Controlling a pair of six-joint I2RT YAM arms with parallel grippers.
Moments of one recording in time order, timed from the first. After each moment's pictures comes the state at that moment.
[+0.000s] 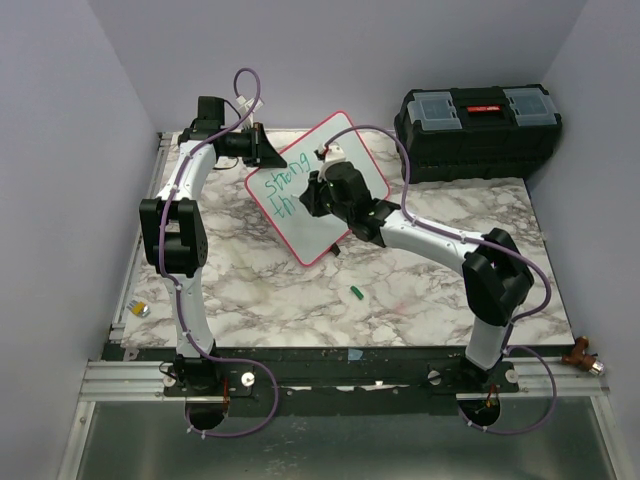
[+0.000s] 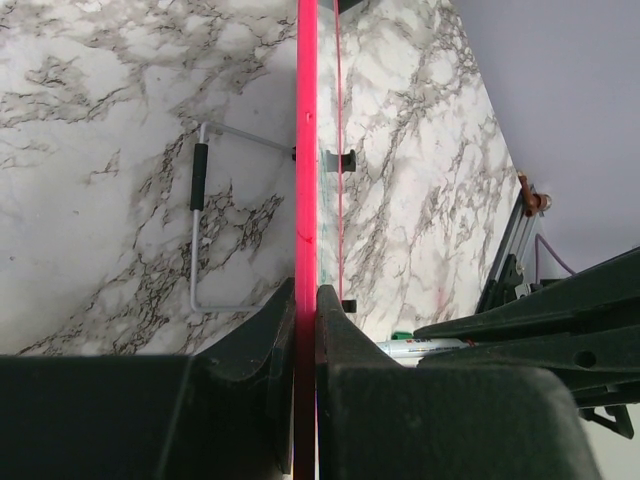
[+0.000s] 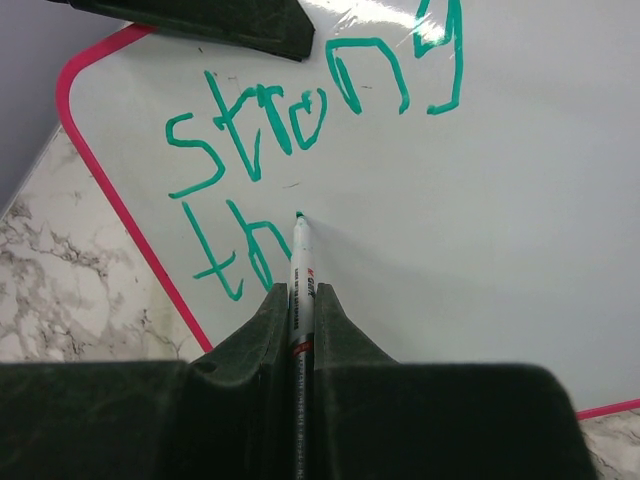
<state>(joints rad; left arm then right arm) -0.03 2.13 1.94 -0.62 1.06 -0.11 0.80 1.83 1.38 0.07 0.13 0.34</state>
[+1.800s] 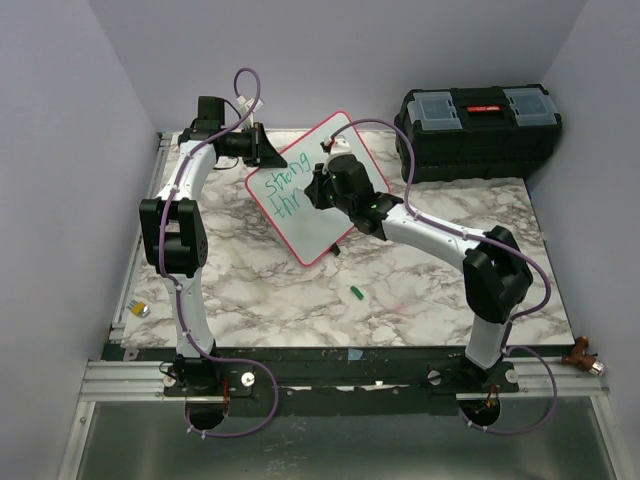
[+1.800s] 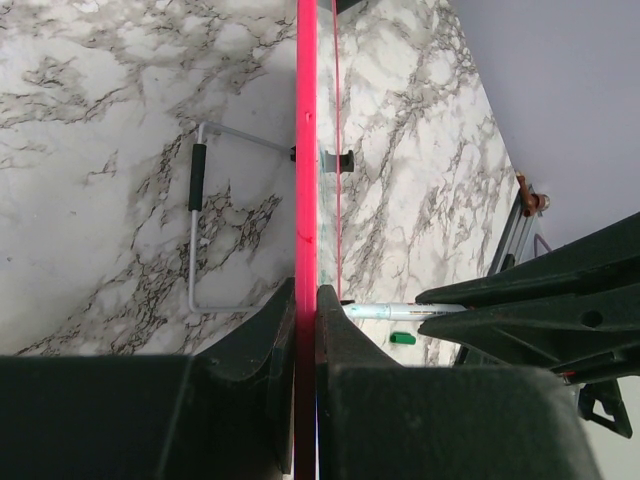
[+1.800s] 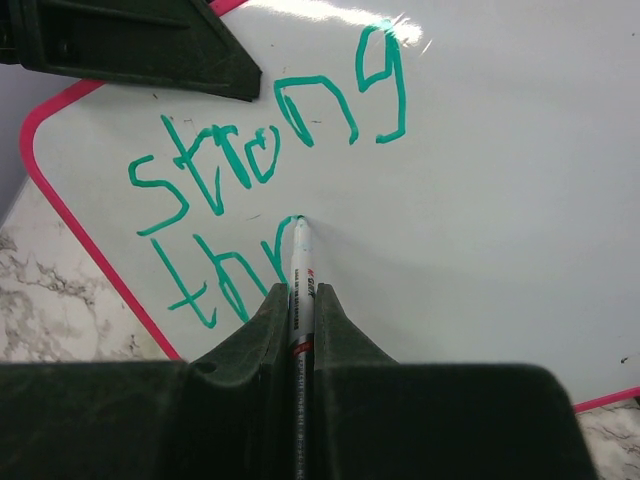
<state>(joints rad) -0.03 2.13 1.94 -0.62 1.06 -0.11 0.77 1.84 1.42 0.04 0.16 0.36</state>
